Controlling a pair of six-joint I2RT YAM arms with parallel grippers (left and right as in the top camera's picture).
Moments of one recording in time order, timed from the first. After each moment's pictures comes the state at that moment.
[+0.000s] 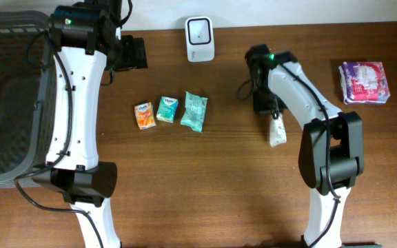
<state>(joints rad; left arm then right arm) -0.17 2.12 2.58 -1.64 -0.15 -0.26 0.23 2.16 1.72 -1.16 0.35 0.31</state>
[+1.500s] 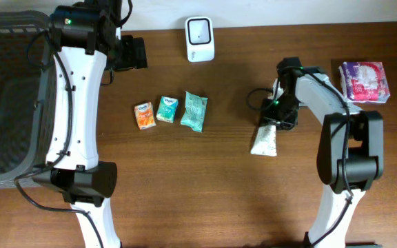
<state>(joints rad) -0.17 2.12 2.58 -1.63 -0.15 -0.26 0.04 2.13 1.53 -1.00 -0.25 0.24</state>
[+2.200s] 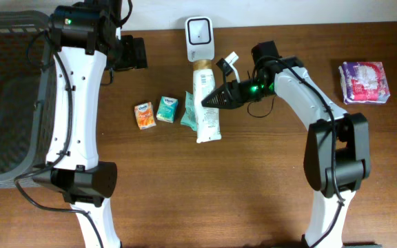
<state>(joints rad) -0.17 2.12 2.58 -1.63 -0.15 -0.26 0.20 2.12 1.67 -0.90 -1.32 -0.24</state>
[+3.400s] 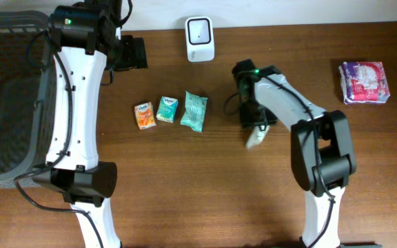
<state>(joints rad) -0.17 2.12 2.58 -1.63 -0.15 -0.26 0.32 2.17 1.63 -1.09 0.19 0.34</state>
